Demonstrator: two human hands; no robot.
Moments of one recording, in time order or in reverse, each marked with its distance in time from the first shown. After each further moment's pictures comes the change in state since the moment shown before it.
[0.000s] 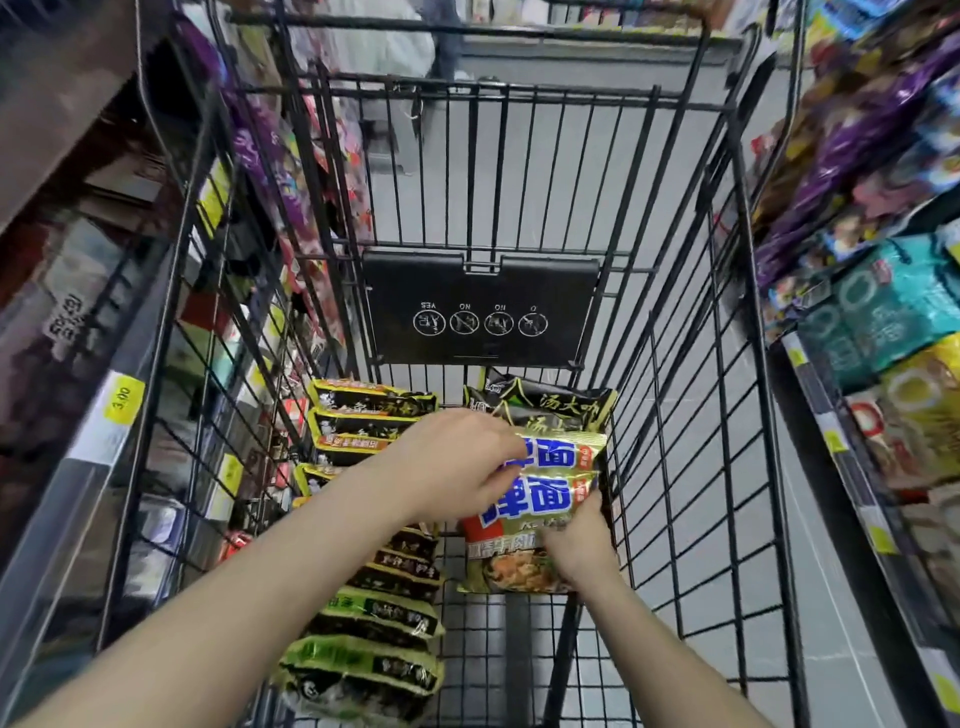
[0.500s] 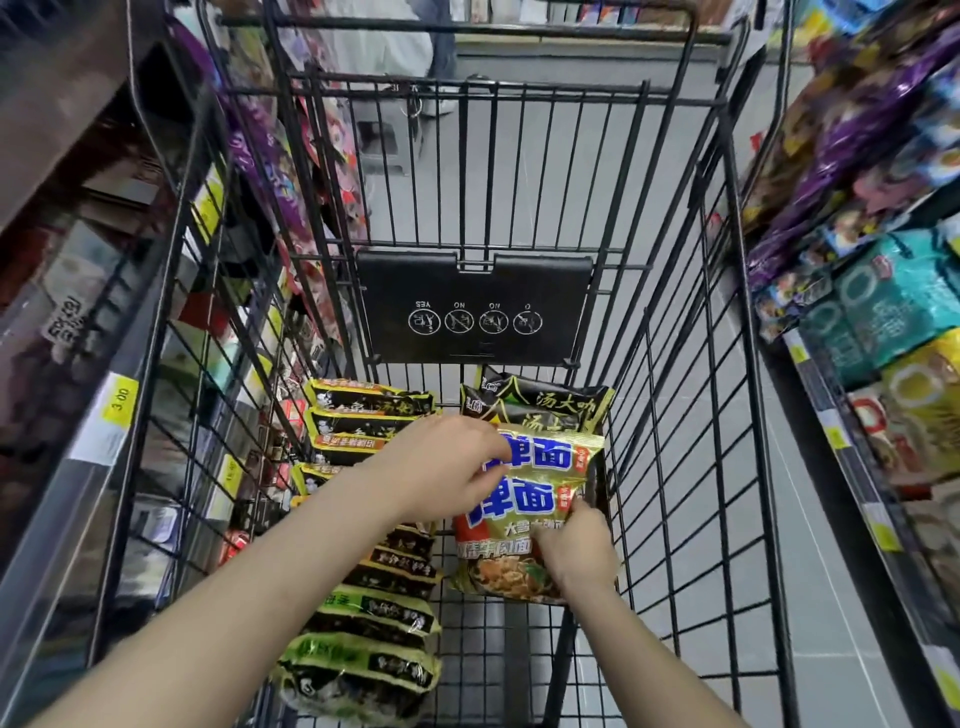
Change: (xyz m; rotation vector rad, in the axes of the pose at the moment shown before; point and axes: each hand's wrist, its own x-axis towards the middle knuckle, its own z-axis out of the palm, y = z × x) left_hand 0.000 -0.004 0.012 -0.080 0.023 -0.060; right_hand -0.009 0.002 0.001 -0.148 0.145 -0.034
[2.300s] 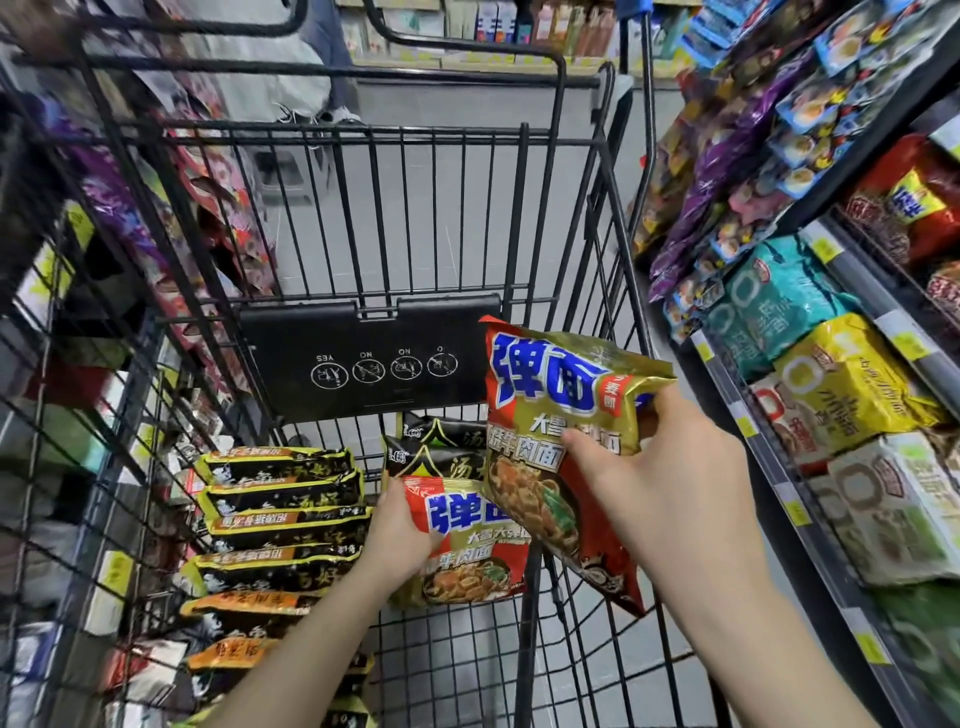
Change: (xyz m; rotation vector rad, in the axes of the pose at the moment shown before) left_hand 0.071 -0.024 0.122 -0.804 0.157 -0.742; right_hand -0.077 -0.070 -0.217 0.104 0.410 -0.315
